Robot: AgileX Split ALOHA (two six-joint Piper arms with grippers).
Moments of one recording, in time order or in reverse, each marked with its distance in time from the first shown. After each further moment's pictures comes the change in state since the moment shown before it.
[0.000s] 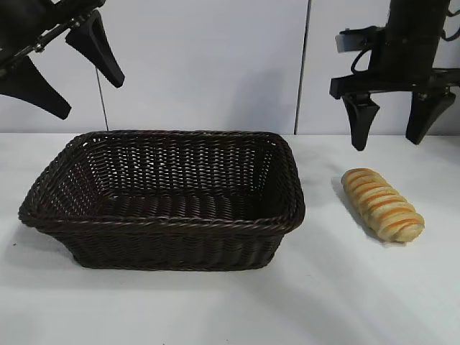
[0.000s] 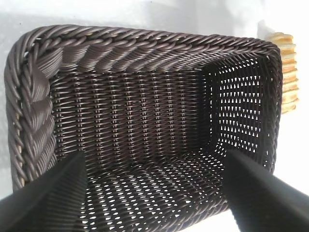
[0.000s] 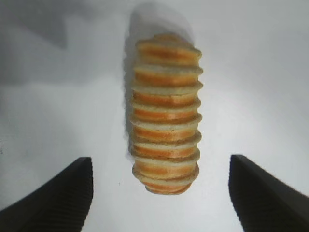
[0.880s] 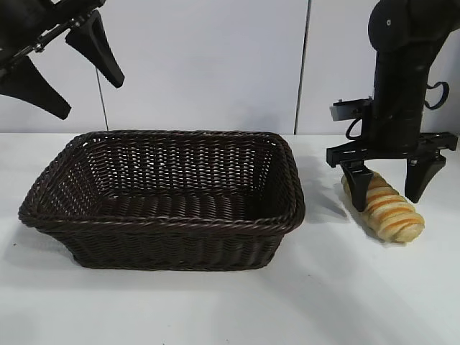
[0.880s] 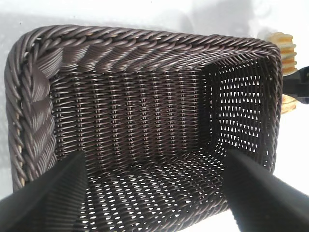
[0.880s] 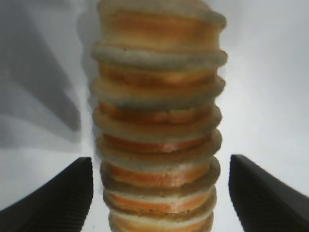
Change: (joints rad) left arm 0.000 0.000 0.000 0.000 0.000 0.000; right arm 0.000 0.128 0.002 -0.049 -0.040 0.050
